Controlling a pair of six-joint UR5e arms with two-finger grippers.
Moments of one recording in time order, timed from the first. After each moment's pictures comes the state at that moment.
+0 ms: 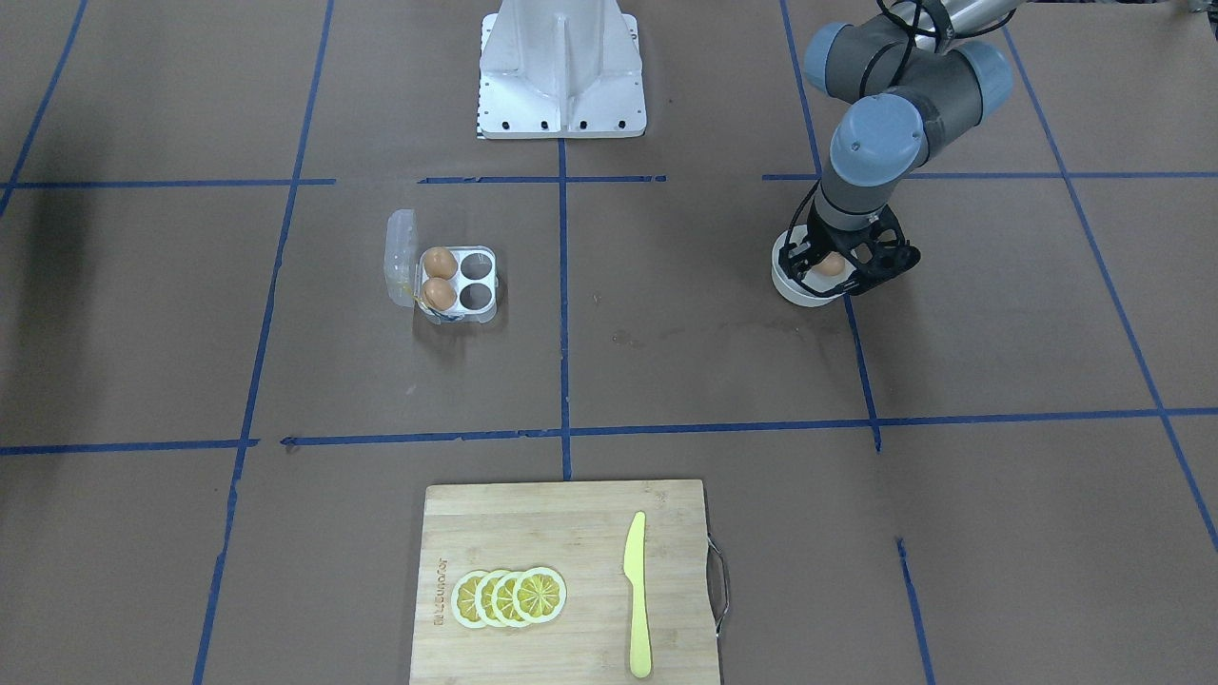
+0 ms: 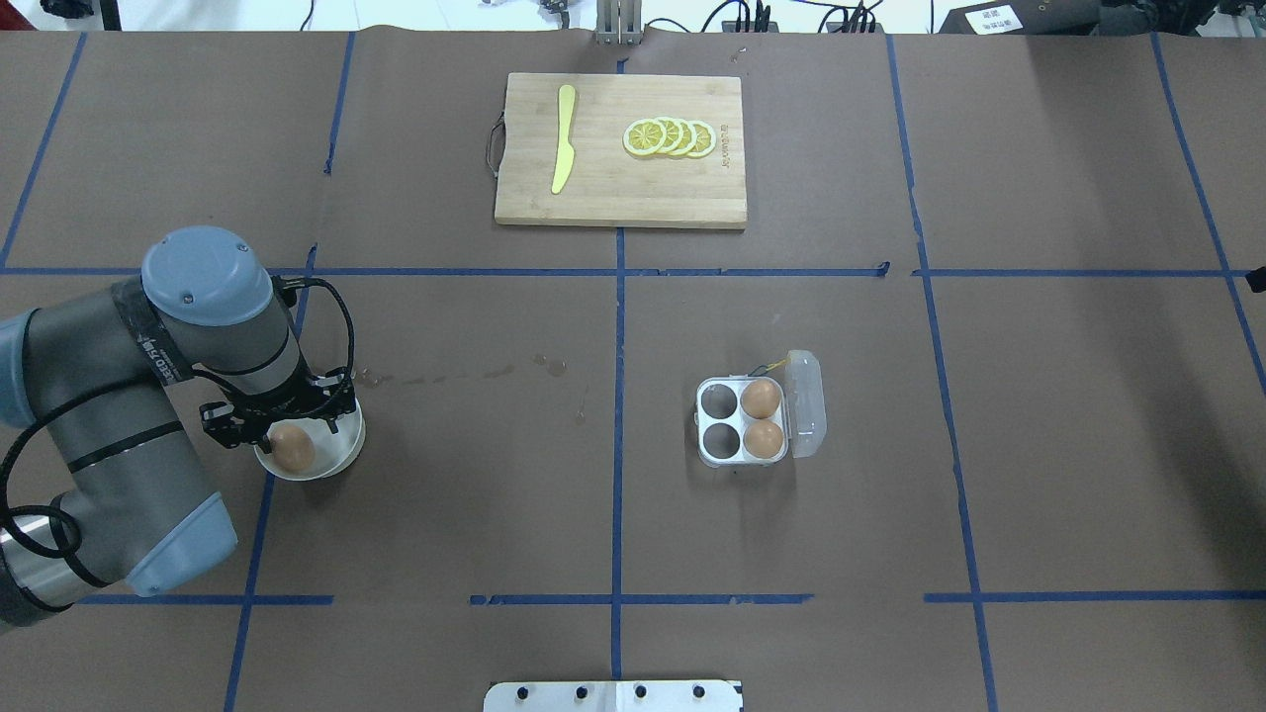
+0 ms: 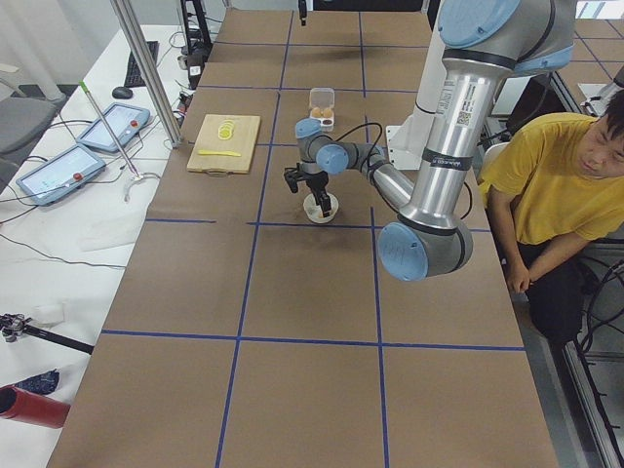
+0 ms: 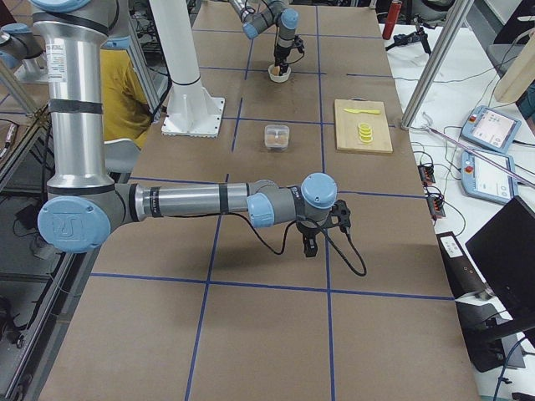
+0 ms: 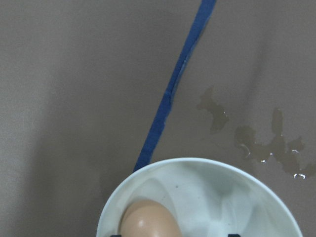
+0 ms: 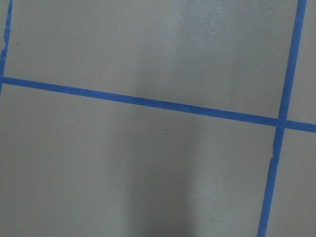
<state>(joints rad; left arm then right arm) -0.63 -1.86 -1.82 -1.48 -2.04 -1.39 1.40 -1.58 1.64 -1.40 2.46 0.14</state>
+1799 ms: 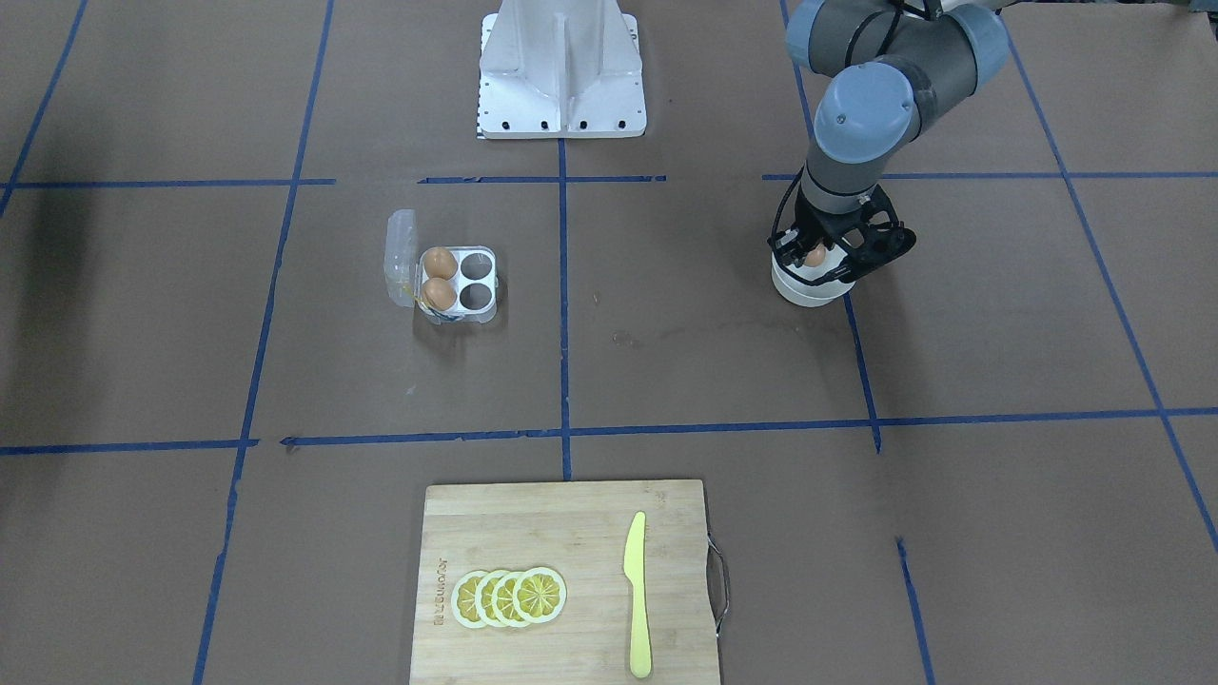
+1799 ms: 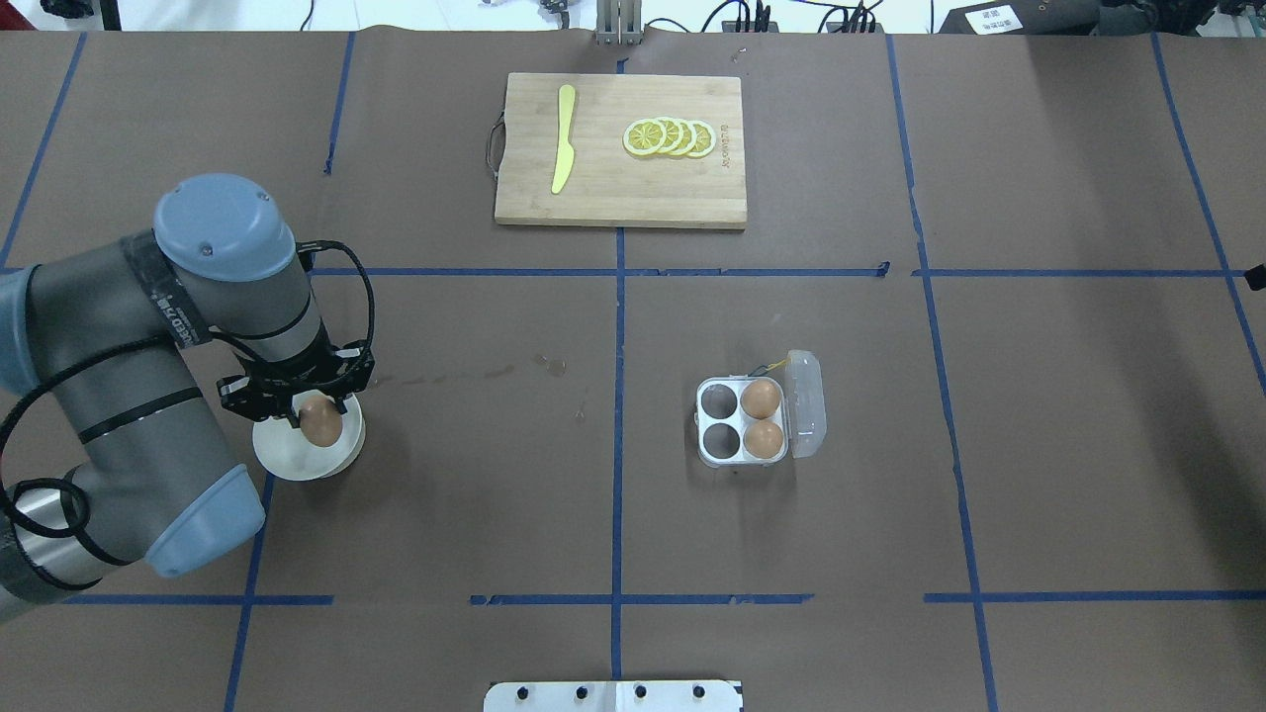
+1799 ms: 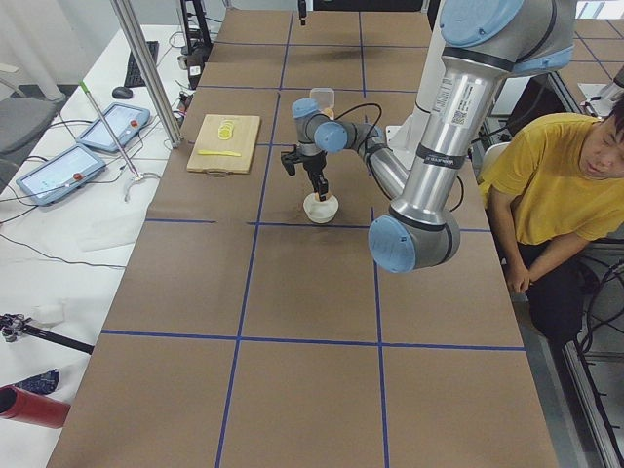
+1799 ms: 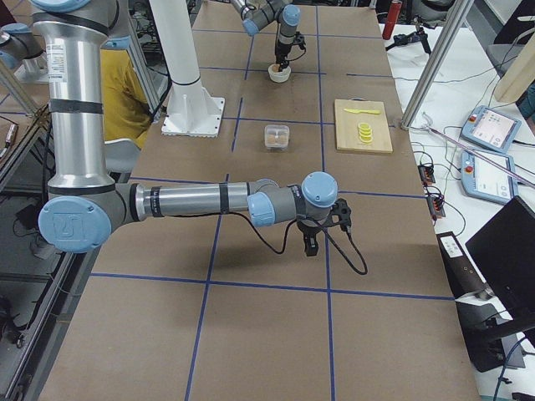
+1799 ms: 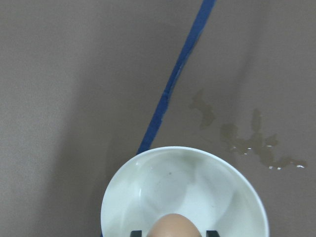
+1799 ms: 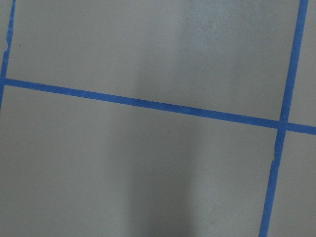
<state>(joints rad) -0.66 -1.98 -1.89 -1.30 -2.04 -1.39 1.40 -1.57 1.64 -1.40 2.46 0.14</state>
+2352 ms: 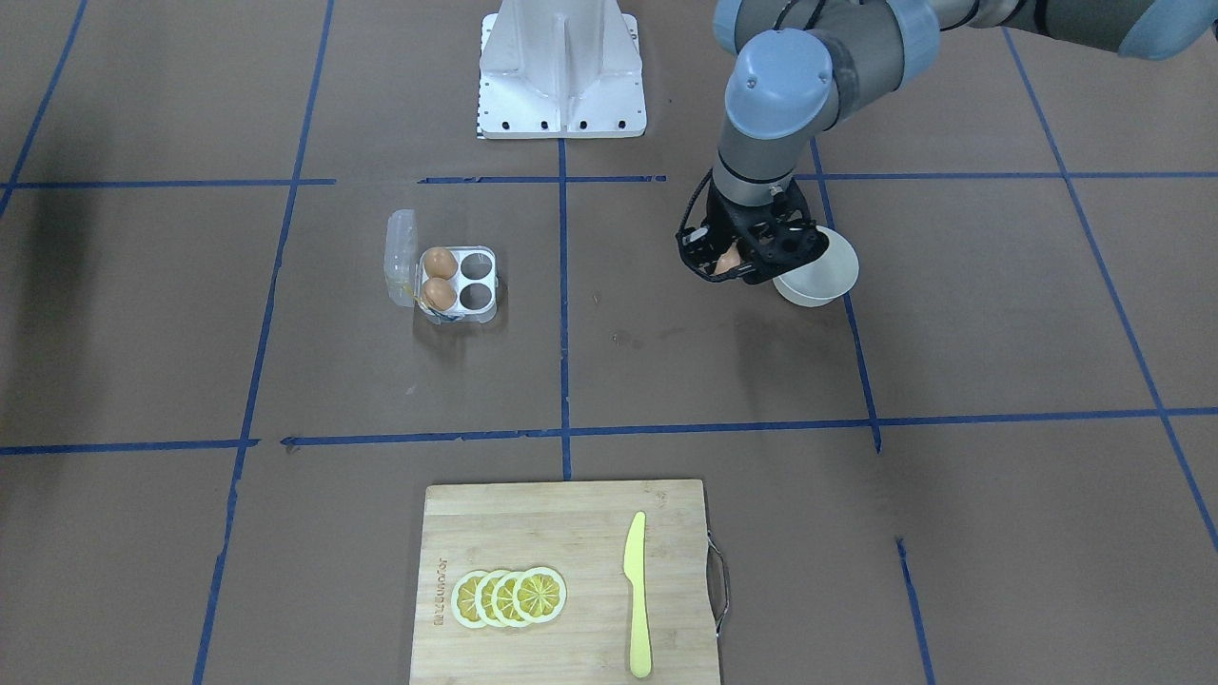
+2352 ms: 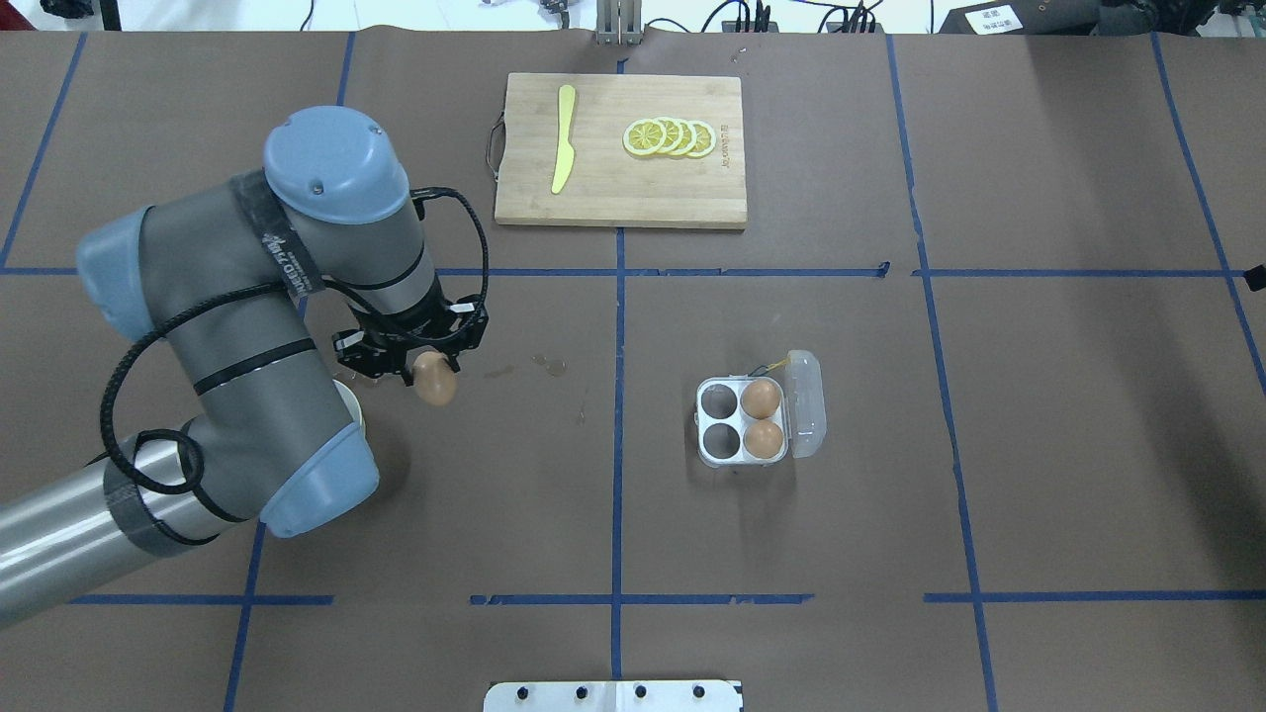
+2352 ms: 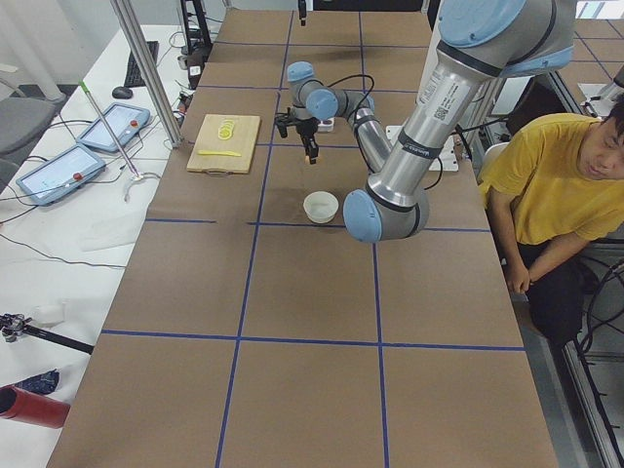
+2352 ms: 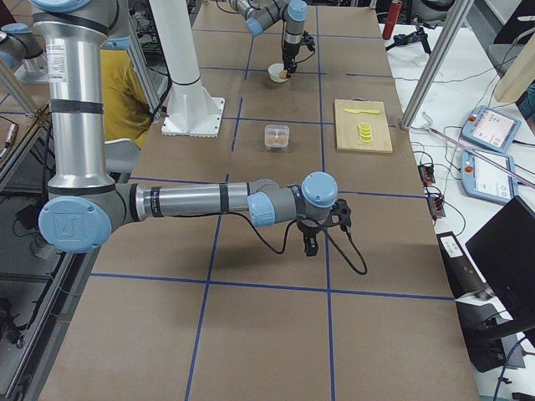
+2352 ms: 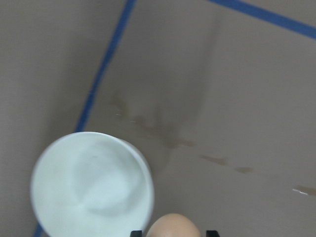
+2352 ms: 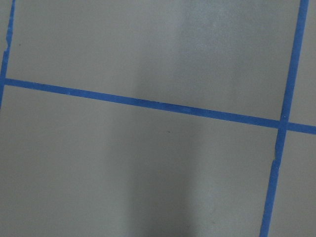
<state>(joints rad) -0.64 -2.23 -1.78 -1.32 -2.05 -1.40 1.39 -1.57 1.64 -1.40 2.46 0.14</state>
